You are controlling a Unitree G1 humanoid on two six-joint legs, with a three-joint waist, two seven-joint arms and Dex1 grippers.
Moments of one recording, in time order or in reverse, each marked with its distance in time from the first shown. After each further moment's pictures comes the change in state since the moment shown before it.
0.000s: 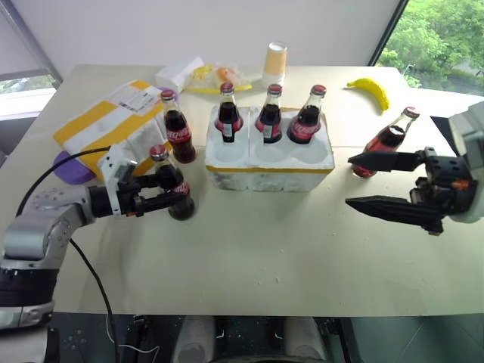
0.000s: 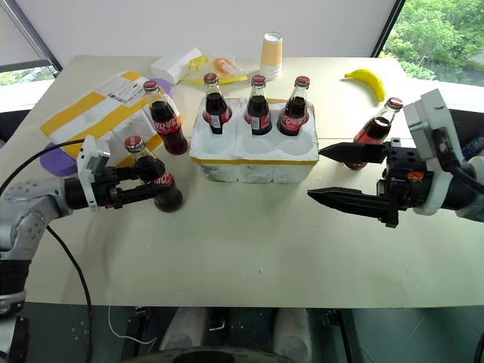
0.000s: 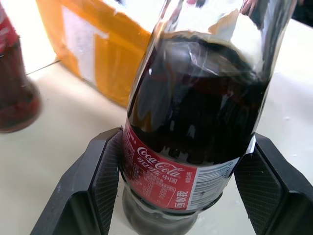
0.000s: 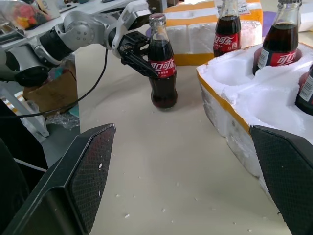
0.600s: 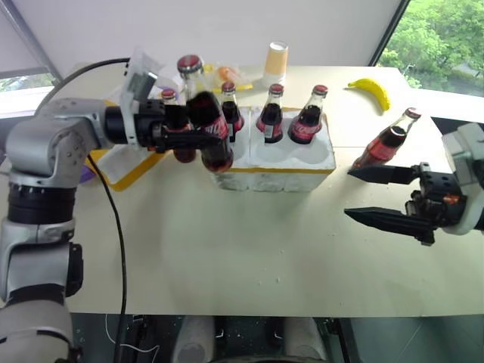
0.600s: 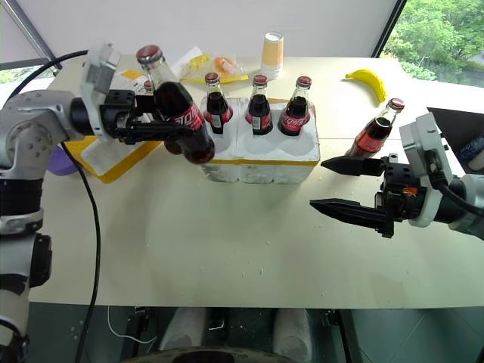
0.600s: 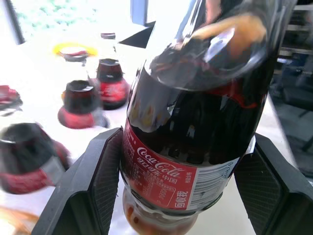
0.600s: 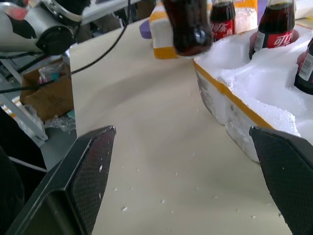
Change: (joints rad) left arm -0.566 -0.076 -0.163 0.239 0.023 0.058 -0.153; right arm 0.143 0.052 -0.020 -0.005 -0.079 -0.095 0.044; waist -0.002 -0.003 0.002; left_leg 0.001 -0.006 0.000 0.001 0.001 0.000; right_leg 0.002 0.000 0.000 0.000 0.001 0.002
